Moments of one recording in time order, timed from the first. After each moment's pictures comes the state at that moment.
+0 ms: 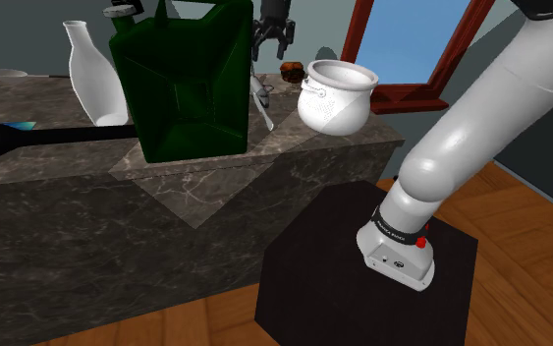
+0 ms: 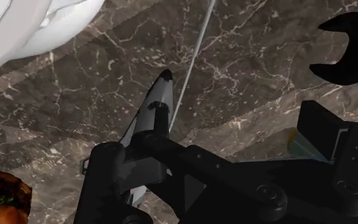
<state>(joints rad) -0.11 -0.17 0.02 -1.99 0.04 1.88 0.15</state>
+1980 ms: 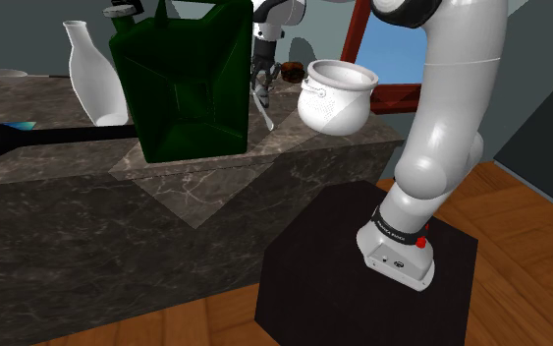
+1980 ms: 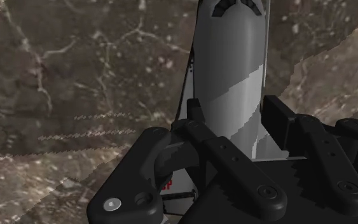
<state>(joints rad) -0.21 0.36 -0.06 -1.66 0.13 1.97 0.27</state>
